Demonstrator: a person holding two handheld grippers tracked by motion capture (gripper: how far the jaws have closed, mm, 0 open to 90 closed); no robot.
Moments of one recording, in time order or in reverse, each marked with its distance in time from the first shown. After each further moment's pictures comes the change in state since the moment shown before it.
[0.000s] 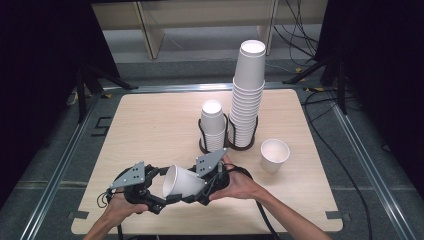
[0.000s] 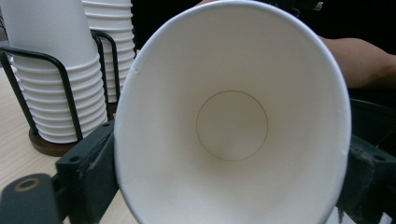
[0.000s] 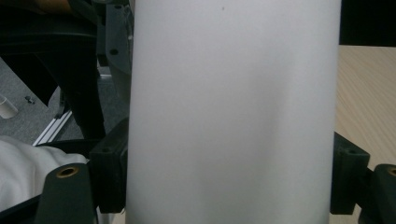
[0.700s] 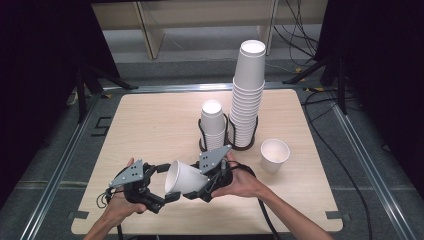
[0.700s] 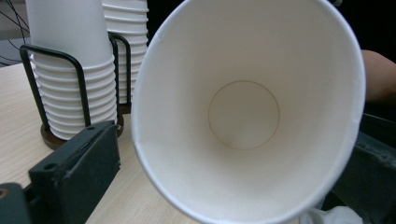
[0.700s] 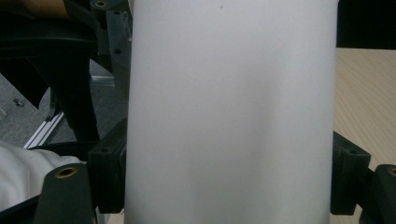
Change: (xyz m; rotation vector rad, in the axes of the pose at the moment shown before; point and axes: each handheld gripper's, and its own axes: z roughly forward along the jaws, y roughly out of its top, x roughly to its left) left arm 0.003 -0.001 0.000 -0.027 0.038 -0.048; right arm -0.001 0.006 -0.012 -0.005 -0.049 -0.011
